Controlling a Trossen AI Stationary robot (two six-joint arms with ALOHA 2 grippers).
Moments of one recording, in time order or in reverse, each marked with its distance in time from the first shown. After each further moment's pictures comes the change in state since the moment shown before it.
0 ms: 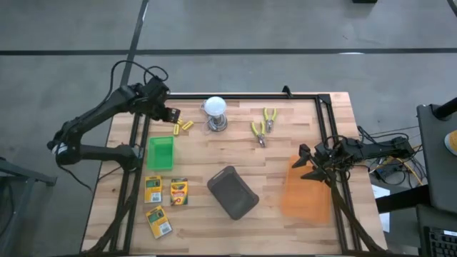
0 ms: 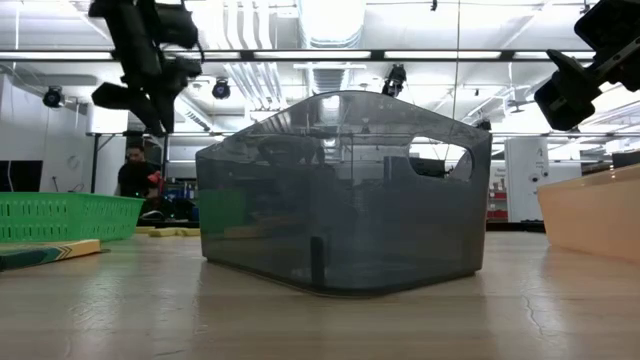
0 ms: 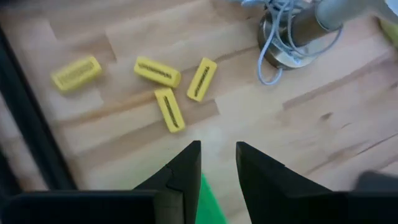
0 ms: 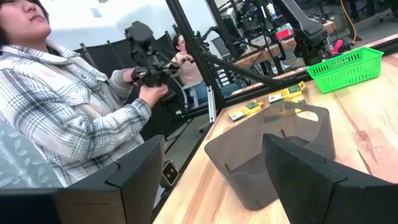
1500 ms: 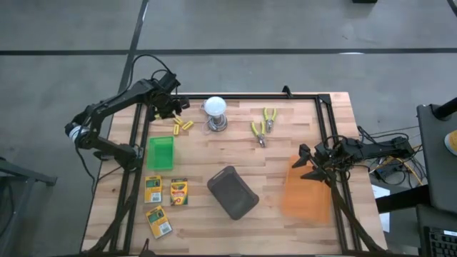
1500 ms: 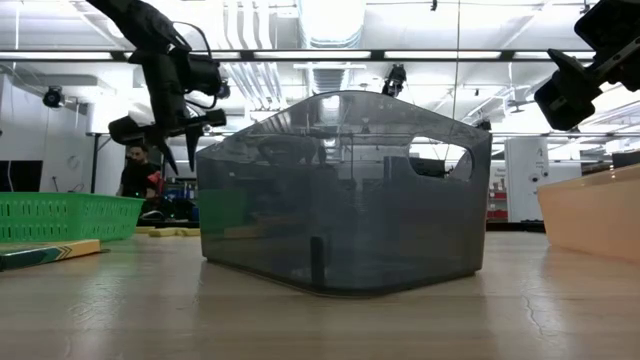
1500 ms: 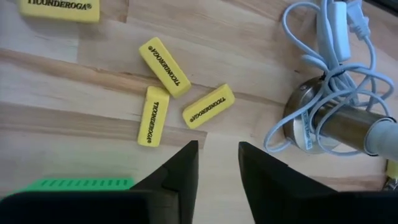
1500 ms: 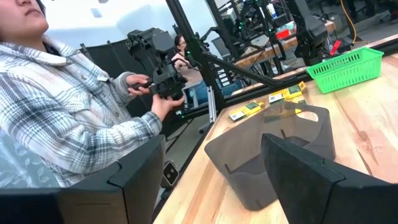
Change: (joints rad) left arm 0.090 0.255 -0.002 0.153 0.035 -0.463; right arm 0.000 -0.001 0.000 0.000 0.000 0.000
